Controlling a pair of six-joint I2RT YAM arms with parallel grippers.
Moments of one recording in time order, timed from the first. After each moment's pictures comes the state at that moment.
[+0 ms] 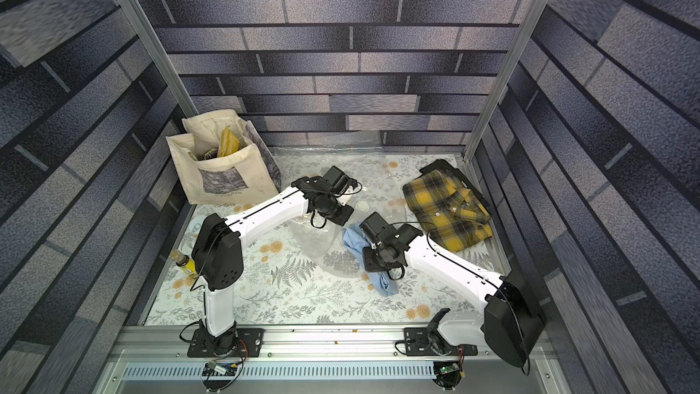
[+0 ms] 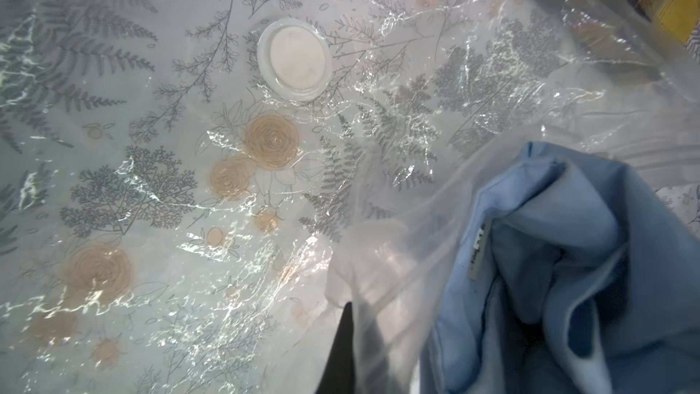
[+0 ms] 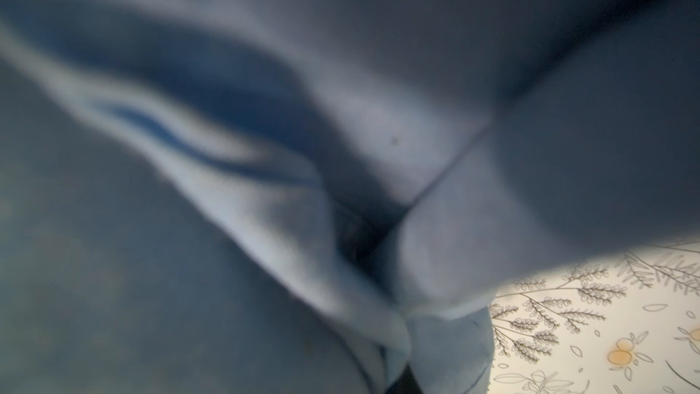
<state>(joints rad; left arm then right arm) -0.73 1.95 1.71 -0.84 0.17 -0.14 0.79 1.31 0.91 -0.89 -0.05 0.59</state>
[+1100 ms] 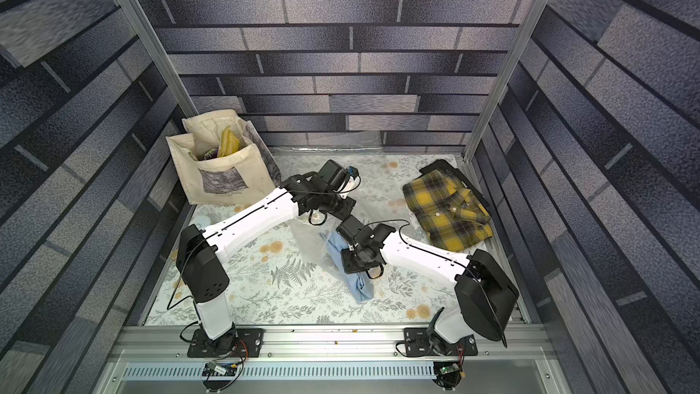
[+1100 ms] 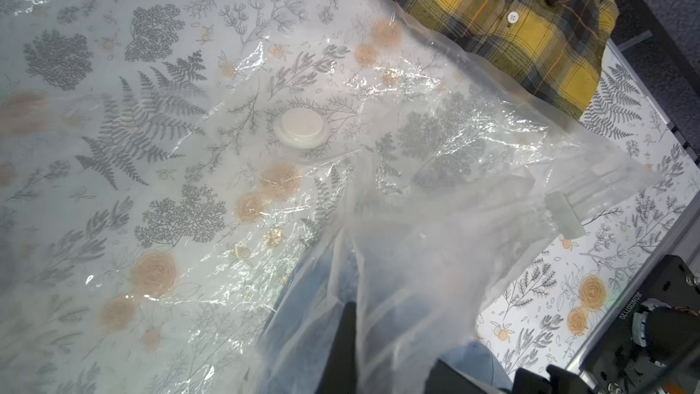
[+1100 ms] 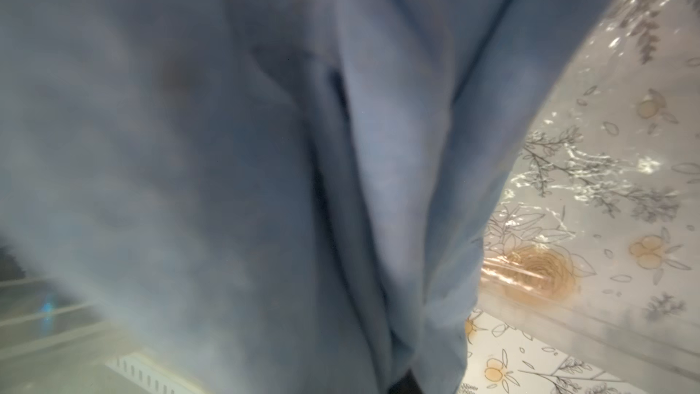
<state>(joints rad) -0.79 1.83 1.72 -0.82 0.09 -0.18 0.89 1.50 0.98 -0.75 -0.11 0.62</state>
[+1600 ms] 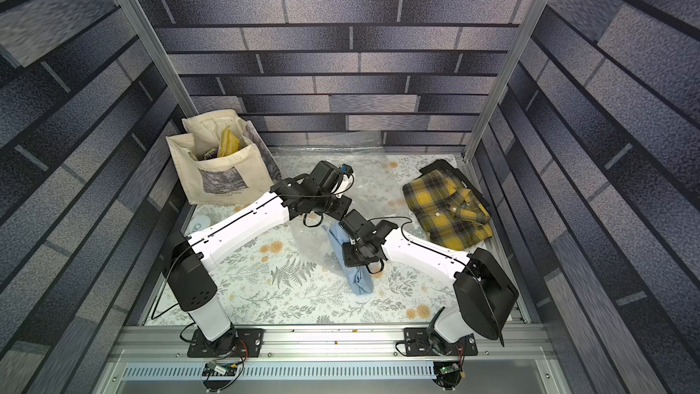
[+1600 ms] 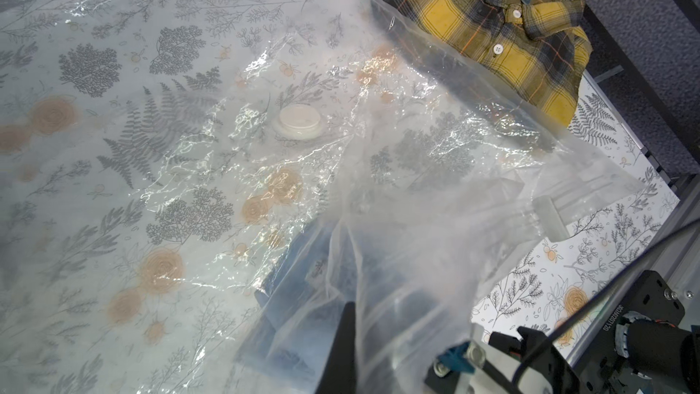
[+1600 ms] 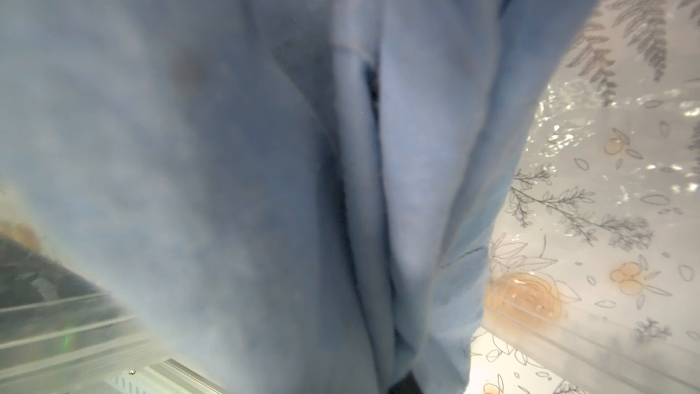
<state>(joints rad) -0.79 1.74 1.64 -0.75 0.07 -0.21 0.85 1.49 1.02 -0.72 -0.11 0.61</state>
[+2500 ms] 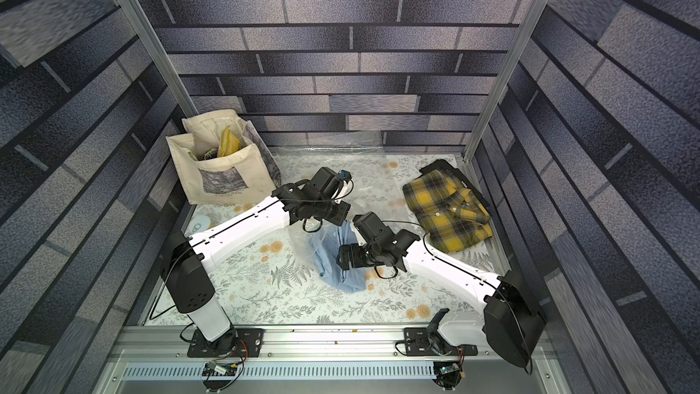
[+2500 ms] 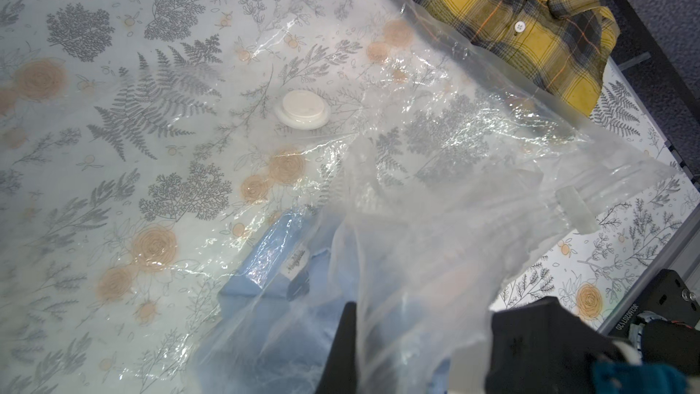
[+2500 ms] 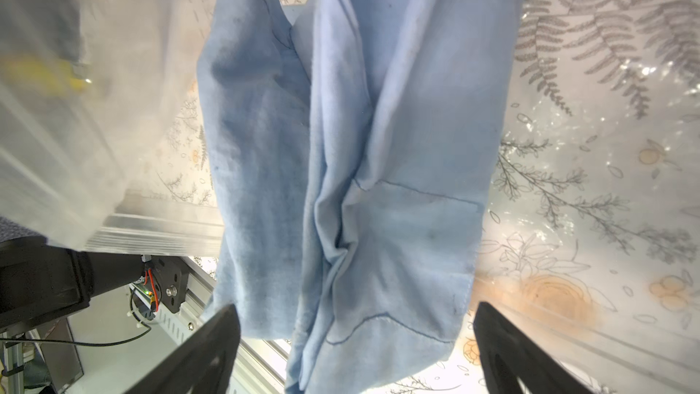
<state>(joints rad) -0.79 1.73 1.57 -0.74 0.05 -0.24 0.83 1.28 0.84 -0.60 -0.21 0.60</state>
